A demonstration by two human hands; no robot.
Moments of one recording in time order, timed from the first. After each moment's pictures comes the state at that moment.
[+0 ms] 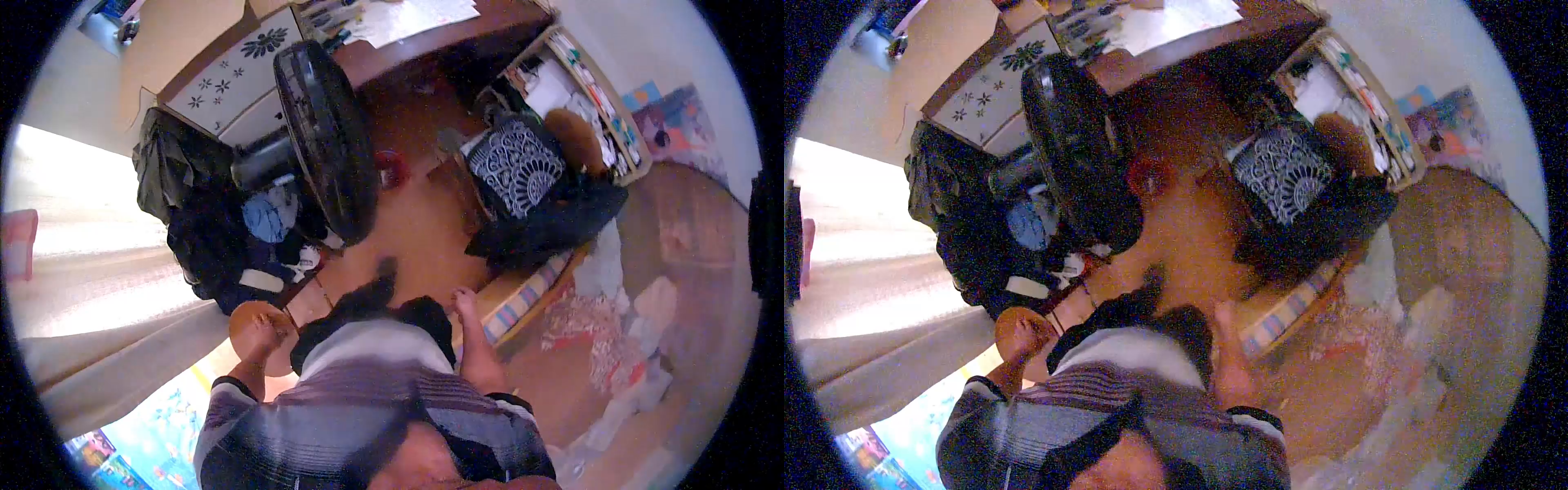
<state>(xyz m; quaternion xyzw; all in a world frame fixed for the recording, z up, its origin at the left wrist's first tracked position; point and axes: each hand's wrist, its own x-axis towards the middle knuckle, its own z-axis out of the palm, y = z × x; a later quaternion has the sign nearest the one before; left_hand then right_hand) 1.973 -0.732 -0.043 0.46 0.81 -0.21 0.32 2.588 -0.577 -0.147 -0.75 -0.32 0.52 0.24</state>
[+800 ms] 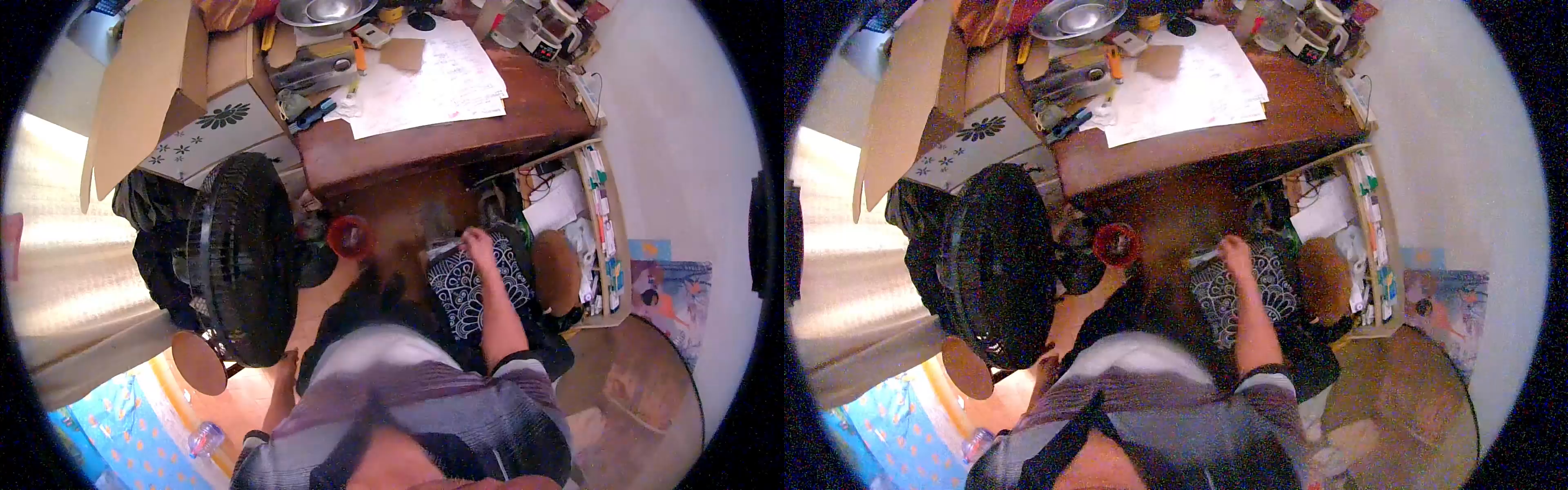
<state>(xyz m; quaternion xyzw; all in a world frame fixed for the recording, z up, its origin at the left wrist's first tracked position) 2.290 -0.520 -0.056 -0.08 0.79 0.37 0.48 2.657 0.054 -0.055 -0.60 -0.49 0.59 0.23</state>
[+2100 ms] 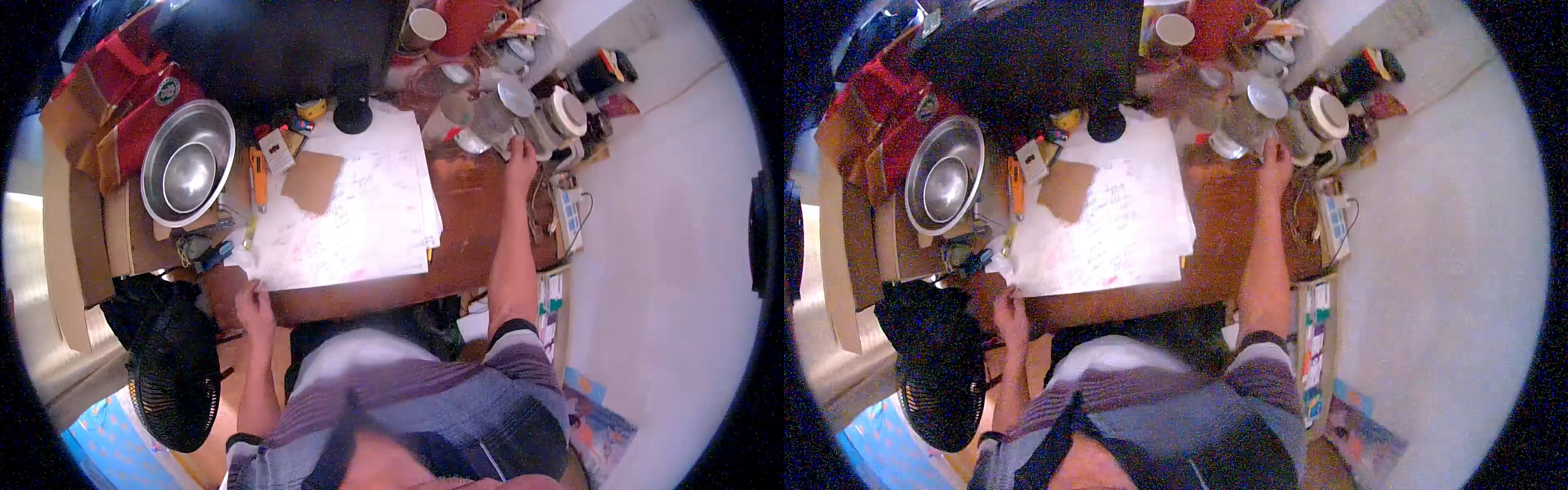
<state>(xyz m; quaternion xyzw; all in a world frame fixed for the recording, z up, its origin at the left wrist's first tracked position) 2.284 0.139 0.101 0.23 0.91 0.33 0.10 2.561 0.730 0.118 -0.54 -0.61 0.32 0.48</state>
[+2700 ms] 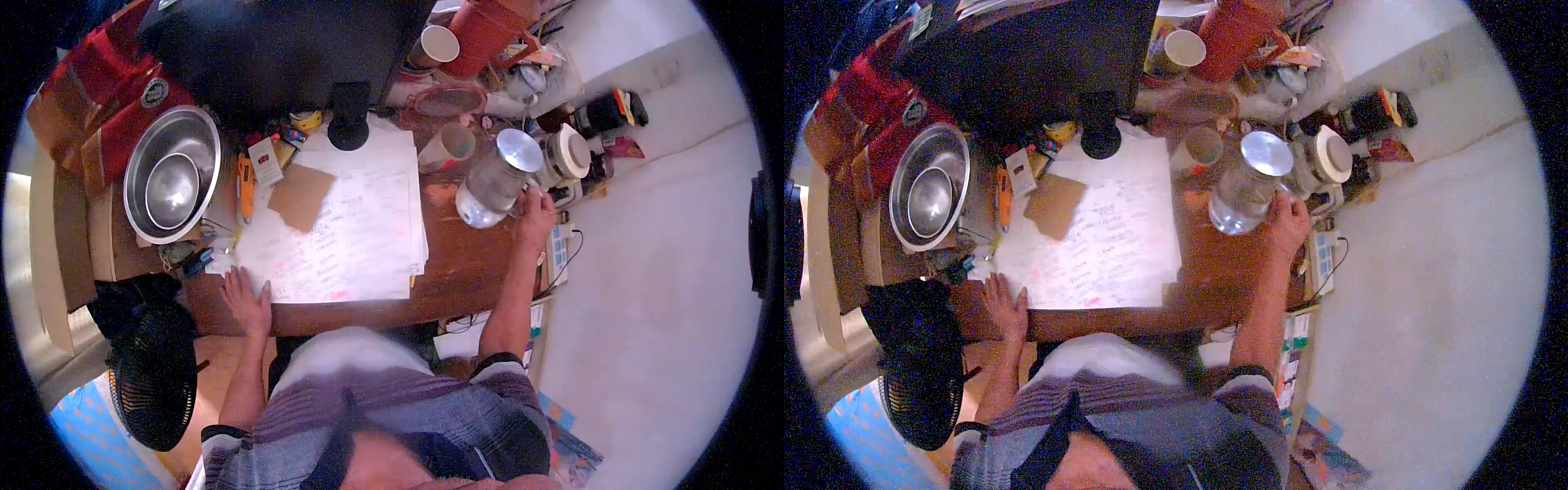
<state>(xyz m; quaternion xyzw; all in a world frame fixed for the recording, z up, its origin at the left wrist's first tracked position) 2.287 0.182 0.054 0.33 0.94 0.11 -0.04 2.575 0.680 0.205 -0.49 -0.49 0.50 0.52</state>
